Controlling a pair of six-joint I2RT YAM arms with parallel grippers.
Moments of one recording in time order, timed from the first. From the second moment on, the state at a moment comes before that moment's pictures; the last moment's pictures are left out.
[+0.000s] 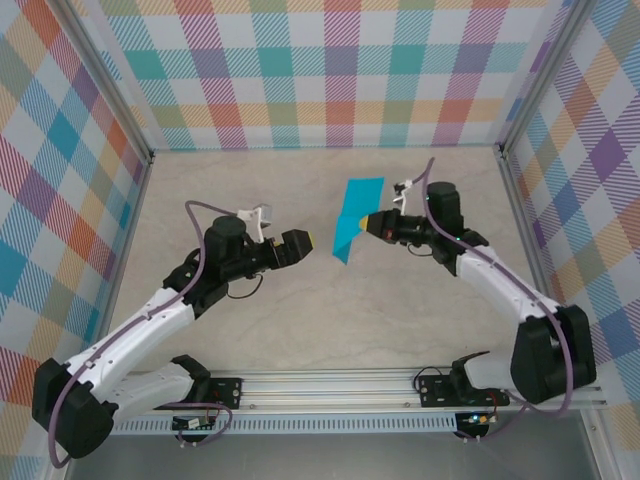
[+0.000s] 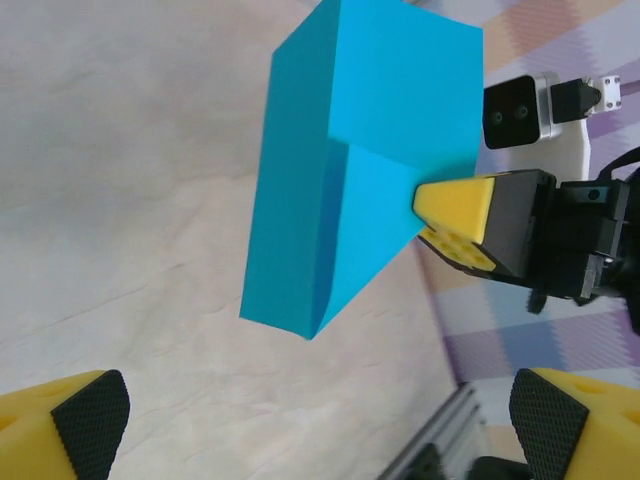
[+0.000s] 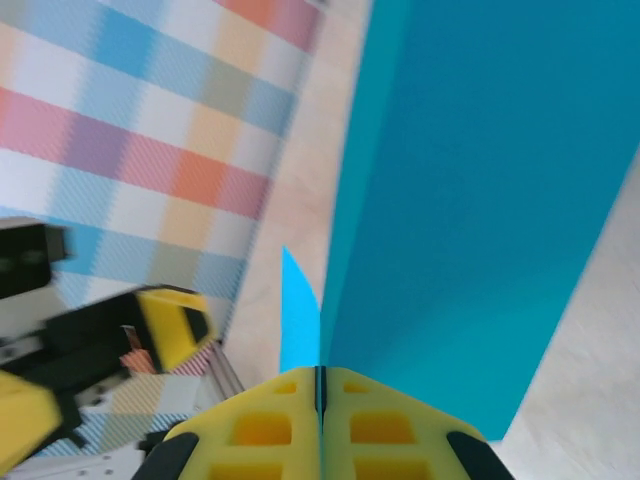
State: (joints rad) left arm -0.58 1.01 0.79 -0.16 0.33 -0.85; right arm 0.32 1.28 0.89 -0.05 -0.81 0.71
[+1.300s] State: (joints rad) left arm -0.66 1.15 0.91 0.32 0.66 -1.05; right arm 0.40 1.22 1.14 0.02 -0.98 0.93
